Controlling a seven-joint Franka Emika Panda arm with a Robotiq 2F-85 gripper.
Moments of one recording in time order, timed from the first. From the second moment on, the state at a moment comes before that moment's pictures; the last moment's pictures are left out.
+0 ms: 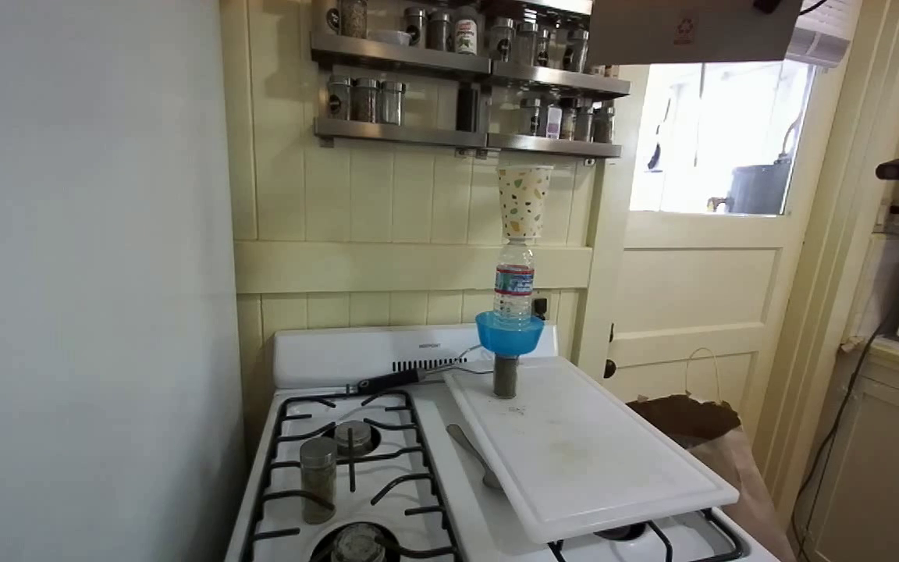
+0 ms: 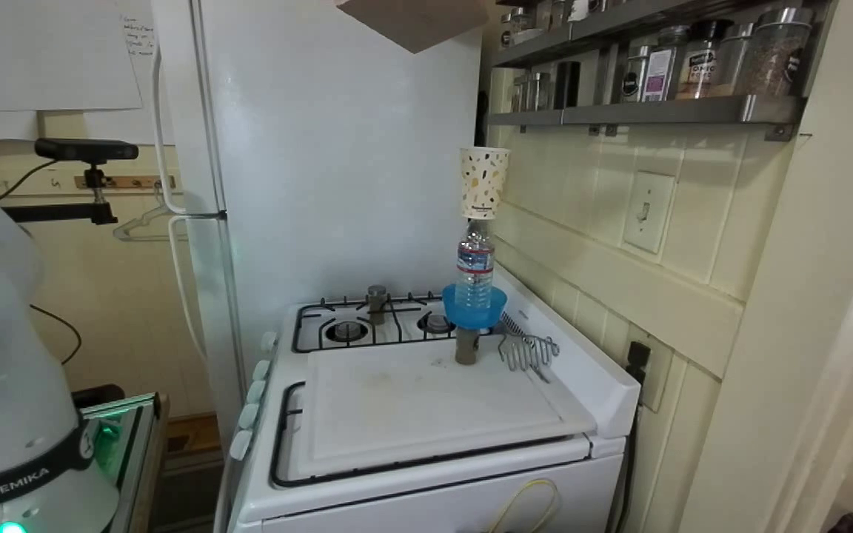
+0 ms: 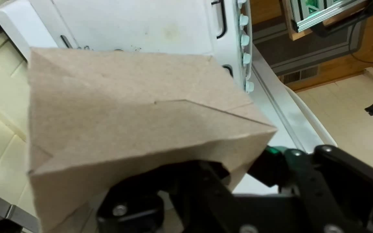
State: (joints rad) arm 0.13 -0.31 -0.50 -1.39 0.25 1.08 -1.32
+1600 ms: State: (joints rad) arm 0.03 -0.05 -0.53 -1.24 0.56 0.82 -1.40
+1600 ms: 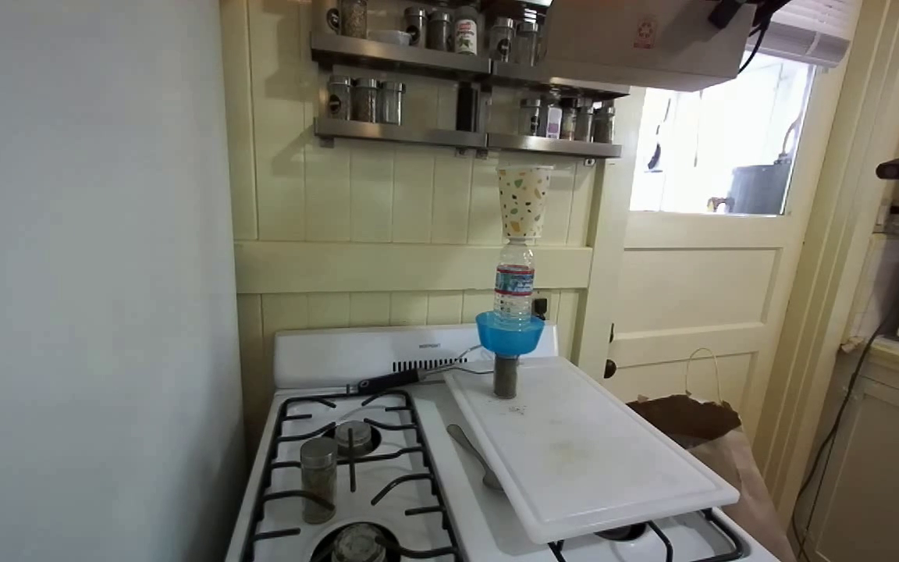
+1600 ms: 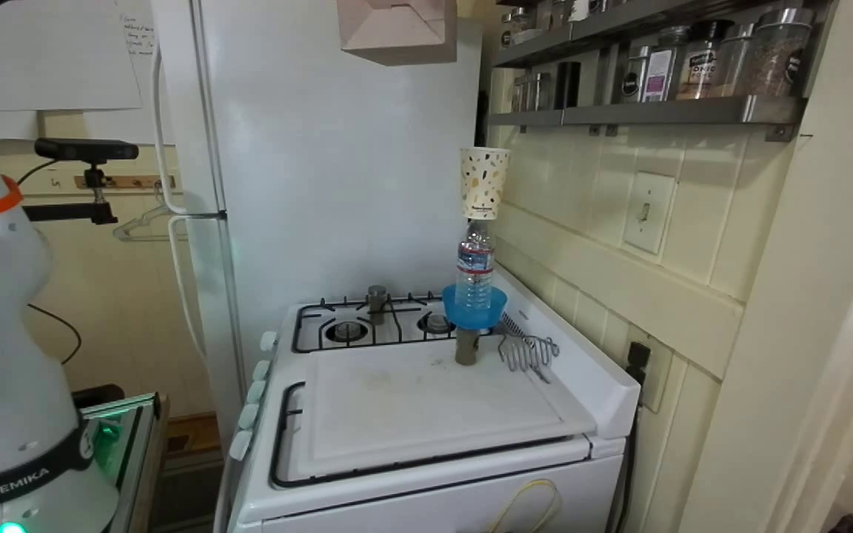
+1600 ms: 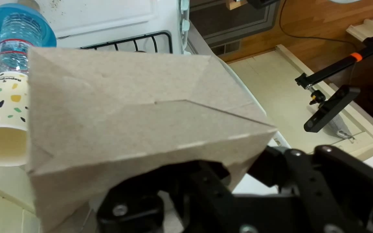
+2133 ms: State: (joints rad) arm -0.12 0.01 -0.36 -1.27 0.56 0.82 -1.49
